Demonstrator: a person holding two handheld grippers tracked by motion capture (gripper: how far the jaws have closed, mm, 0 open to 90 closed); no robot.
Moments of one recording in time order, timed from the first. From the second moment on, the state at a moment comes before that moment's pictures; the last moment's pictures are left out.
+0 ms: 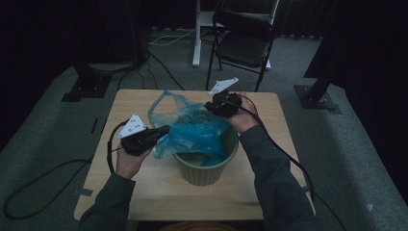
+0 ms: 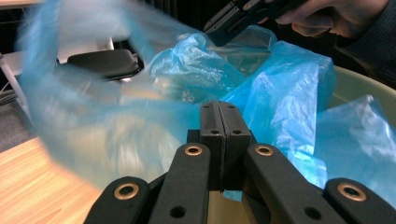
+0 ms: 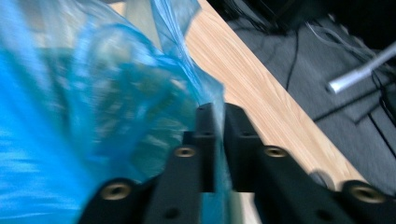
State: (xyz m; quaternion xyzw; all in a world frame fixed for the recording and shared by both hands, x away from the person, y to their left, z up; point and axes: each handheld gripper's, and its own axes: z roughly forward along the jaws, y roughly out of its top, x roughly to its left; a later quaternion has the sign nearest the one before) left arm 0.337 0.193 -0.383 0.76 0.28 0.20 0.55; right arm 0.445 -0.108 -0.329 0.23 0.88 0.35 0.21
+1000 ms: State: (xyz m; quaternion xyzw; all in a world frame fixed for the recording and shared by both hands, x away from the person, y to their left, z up) left arm 0.346 0.208 -0.370 0.74 0.31 0.22 0.55; right arm 0.434 -0.181 -0.343 0.31 0.86 0.35 0.23
